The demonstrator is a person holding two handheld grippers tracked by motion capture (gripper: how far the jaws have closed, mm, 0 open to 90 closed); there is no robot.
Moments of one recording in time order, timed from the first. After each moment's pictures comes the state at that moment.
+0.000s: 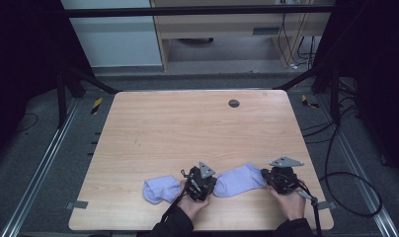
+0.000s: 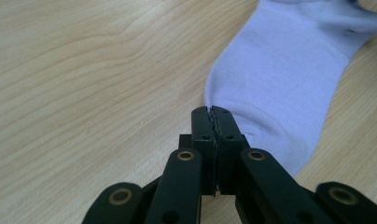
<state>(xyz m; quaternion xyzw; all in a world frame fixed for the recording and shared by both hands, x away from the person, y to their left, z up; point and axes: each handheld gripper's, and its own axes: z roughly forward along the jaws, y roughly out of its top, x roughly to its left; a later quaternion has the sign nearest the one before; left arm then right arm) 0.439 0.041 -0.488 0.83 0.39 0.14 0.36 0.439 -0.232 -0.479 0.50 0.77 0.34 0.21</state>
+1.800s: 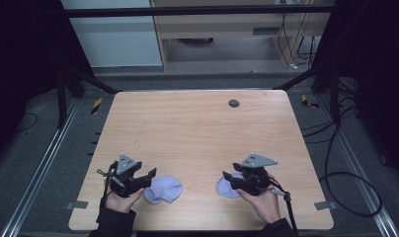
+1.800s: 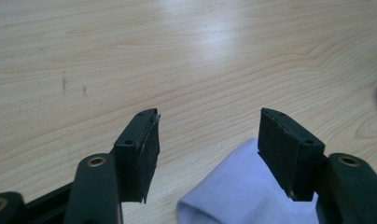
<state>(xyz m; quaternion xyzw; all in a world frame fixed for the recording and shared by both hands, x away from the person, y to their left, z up) 0.427 0.236 -0.442 0.75 0.47 0.23 0.40 0.429 -0.145 -0.440 0.40 0.79 0.44 0.17</state>
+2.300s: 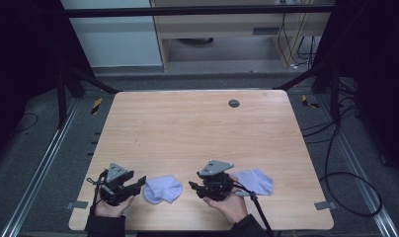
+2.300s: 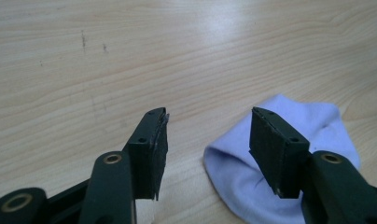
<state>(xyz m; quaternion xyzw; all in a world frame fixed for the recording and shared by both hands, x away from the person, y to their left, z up) 0.411 0.262 -0.458 0.76 0.49 0.22 0.37 0.423 -0.052 -0.446 0.30 0.84 0.43 0.13</state>
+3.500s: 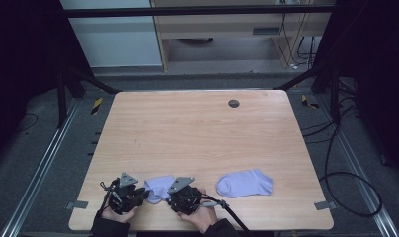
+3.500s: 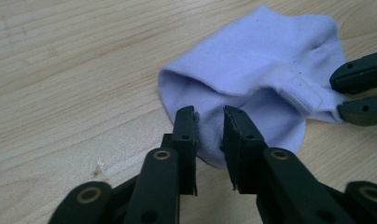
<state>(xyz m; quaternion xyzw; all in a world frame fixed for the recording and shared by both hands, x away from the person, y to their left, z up) 0.405 0.248 -0.487 0.81 0.48 0.14 0.31 0.412 0.030 -0.499 0.25 0.89 0.38 0.08</state>
